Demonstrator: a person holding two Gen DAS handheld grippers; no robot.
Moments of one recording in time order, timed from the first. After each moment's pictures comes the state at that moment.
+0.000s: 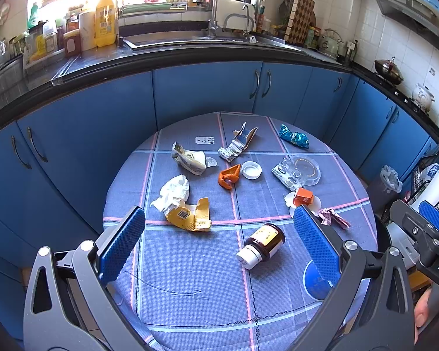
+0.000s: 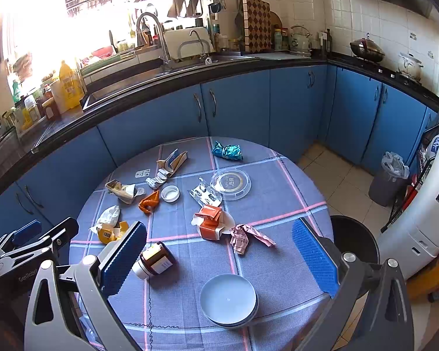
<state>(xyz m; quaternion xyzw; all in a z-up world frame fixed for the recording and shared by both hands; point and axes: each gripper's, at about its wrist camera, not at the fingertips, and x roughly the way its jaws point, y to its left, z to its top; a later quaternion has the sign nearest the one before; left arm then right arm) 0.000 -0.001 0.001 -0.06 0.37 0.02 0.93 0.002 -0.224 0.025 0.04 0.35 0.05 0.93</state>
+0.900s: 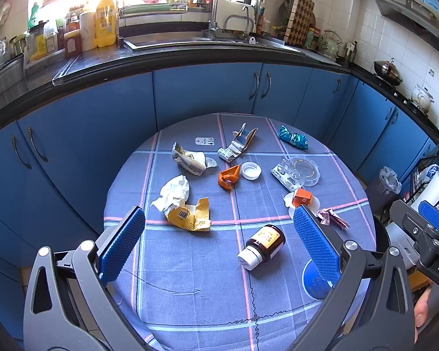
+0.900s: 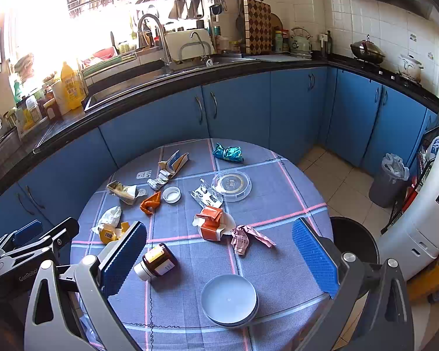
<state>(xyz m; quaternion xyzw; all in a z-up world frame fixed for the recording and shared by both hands) -0.002 0.002 0.006 -0.07 0.37 0.02 0.93 0.001 -0.224 0.028 0.04 0.35 0.05 0.94</state>
